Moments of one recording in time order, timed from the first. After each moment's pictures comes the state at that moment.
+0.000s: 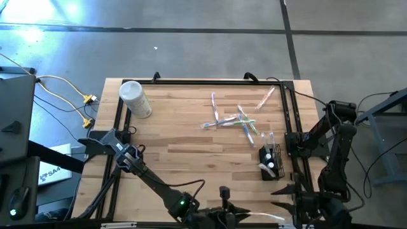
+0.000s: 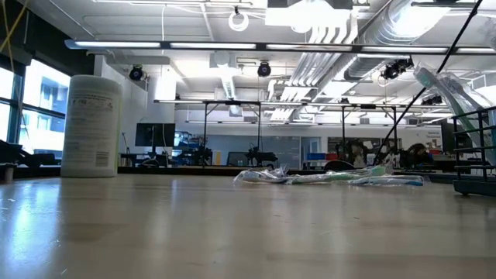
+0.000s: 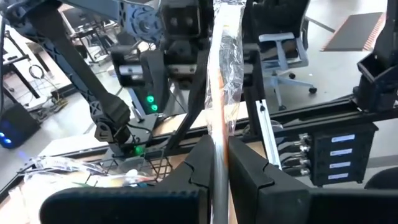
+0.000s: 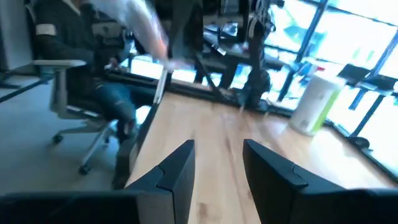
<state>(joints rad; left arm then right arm) -0.66 2.35 2.30 -0.10 -0.78 0.09 1.39 1.42 0.88 -0.05 1.37 0.39</state>
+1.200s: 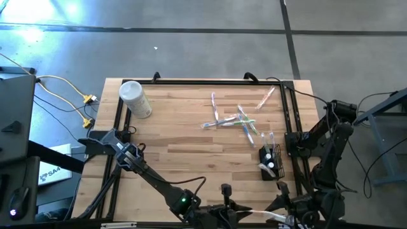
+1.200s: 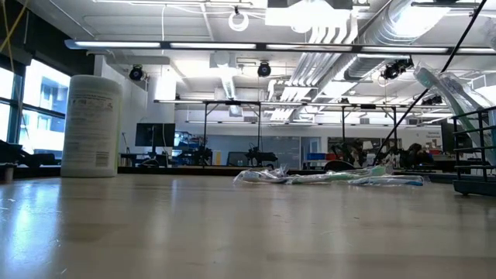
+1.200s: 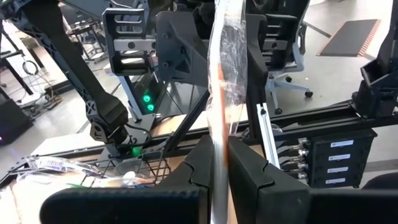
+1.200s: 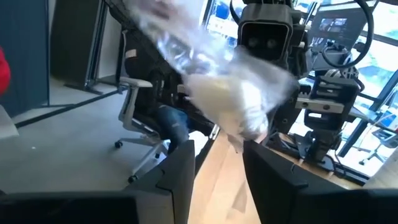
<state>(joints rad) -0.64 2.34 2.29 -0.10 -0.74 0.06 1.23 1.41 0.88 0.46 0.93 -0.19</state>
